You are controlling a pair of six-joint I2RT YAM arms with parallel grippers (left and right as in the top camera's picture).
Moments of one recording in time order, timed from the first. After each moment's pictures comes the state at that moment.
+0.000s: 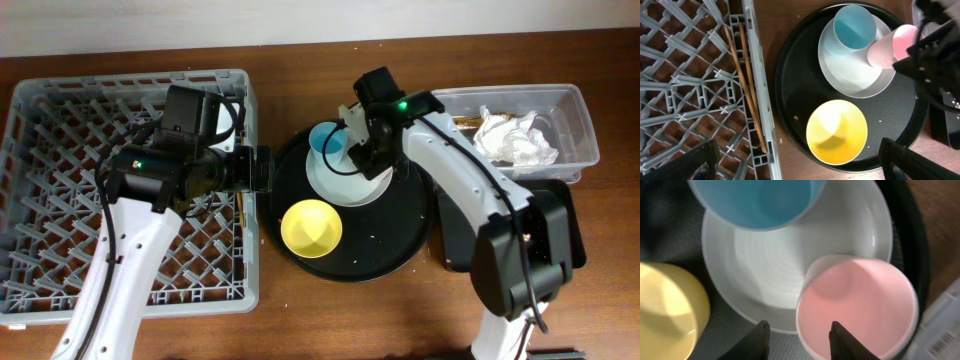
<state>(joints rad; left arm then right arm) -0.26 1.44 1.49 -1.10 0.12 -0.19 0.38 1.97 1.62 -0.99 -0.07 -0.21</state>
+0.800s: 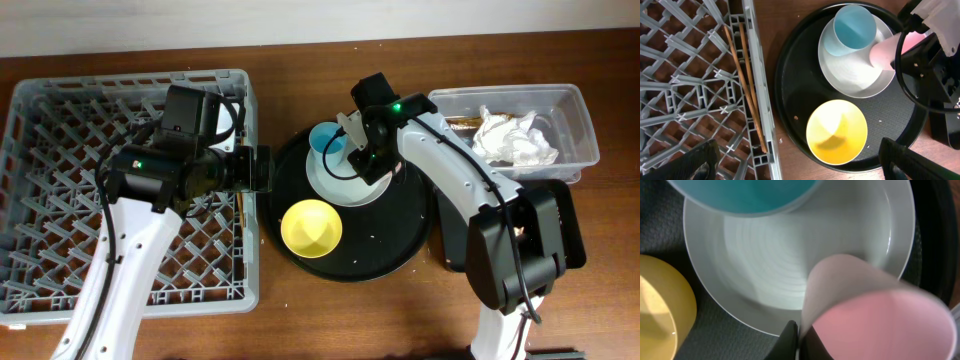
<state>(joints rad) -0.26 1.44 1.49 -1.10 0.12 -0.19 0.38 2.00 1.61 -1.00 -0.07 -0.24</state>
